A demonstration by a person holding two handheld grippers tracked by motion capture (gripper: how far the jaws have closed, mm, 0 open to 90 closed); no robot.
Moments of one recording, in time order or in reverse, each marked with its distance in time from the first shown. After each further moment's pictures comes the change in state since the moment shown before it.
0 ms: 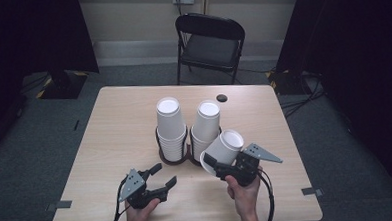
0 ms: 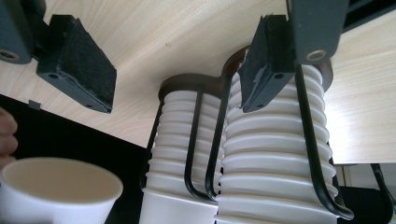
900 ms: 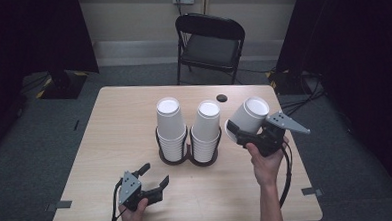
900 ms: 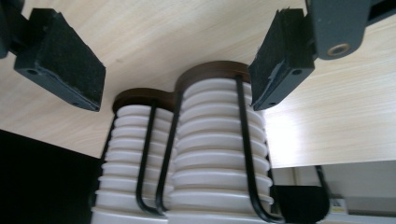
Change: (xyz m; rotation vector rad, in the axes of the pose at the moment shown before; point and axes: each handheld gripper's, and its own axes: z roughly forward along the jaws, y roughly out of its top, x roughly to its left) left arm 0.006 -0.007 -0.011 0.024 0.156 0.047; right arm -0.028 0.090 -0.019 -0.047 -0.191 -0.184
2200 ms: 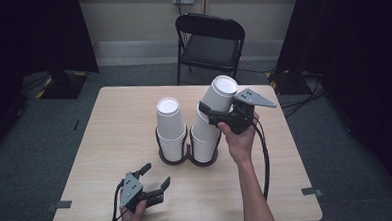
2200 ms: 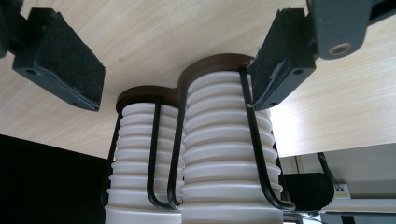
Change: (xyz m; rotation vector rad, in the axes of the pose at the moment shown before) left arm -0.003 -0.001 0.001 -0.021 0.002 0.067; right arm 0.027 0.032 0.076 -0.032 0.116 -0.055
